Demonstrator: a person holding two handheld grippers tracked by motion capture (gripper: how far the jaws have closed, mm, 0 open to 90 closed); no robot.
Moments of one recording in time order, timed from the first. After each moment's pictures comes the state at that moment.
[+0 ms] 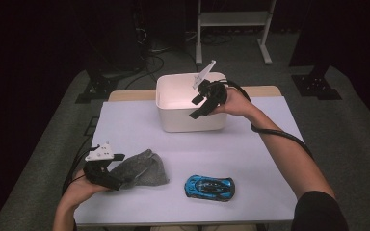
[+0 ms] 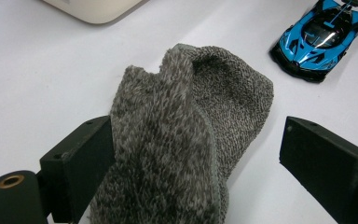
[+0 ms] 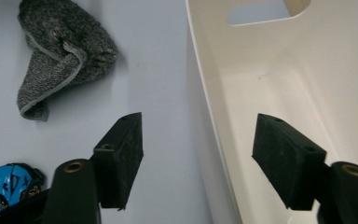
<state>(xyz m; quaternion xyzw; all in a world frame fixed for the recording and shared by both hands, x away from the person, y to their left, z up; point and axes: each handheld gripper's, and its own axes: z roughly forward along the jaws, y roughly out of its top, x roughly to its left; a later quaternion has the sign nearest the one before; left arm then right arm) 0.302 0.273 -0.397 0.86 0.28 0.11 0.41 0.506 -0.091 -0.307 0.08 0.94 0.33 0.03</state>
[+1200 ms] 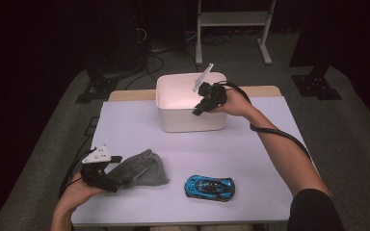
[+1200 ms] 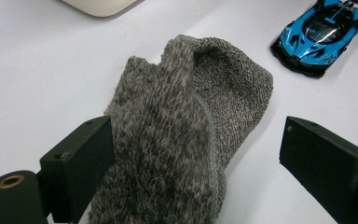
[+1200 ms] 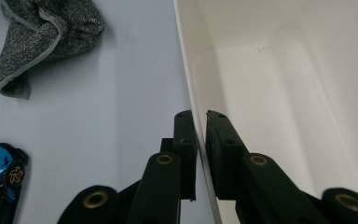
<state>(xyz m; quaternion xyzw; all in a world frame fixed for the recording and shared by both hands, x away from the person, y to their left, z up) 0.296 0.279 -0.398 0.86 0.28 0.11 0.41 0.517 -0.093 -0.322 0.08 0.95 0.29 0.03</state>
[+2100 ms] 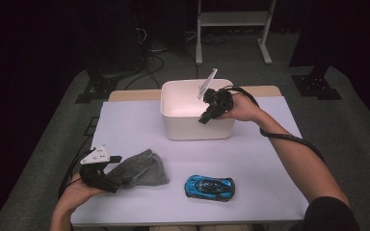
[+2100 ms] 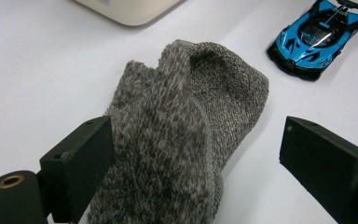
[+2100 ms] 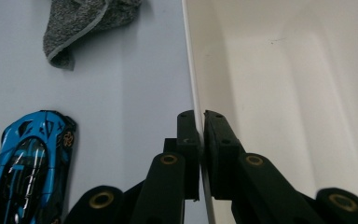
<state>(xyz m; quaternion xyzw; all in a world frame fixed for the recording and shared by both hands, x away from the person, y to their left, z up) 0.294 0.279 -0.396 0.86 0.28 0.11 0.41 0.484 -0.106 -0.316 0.07 0.96 0.26 0.00</state>
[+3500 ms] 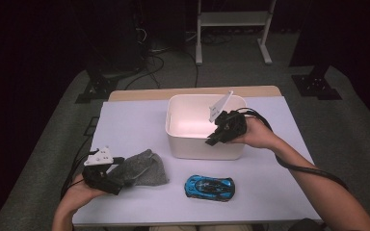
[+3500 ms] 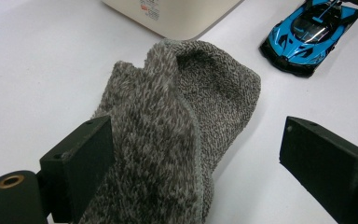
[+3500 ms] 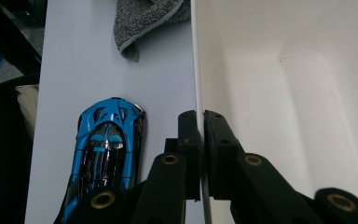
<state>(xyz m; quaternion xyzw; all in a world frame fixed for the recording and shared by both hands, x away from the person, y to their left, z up) 0.291 0.272 -0.396 0.86 0.27 0.11 0.41 0.403 -0.130 -0.322 0.07 0.95 0.30 0.00</state>
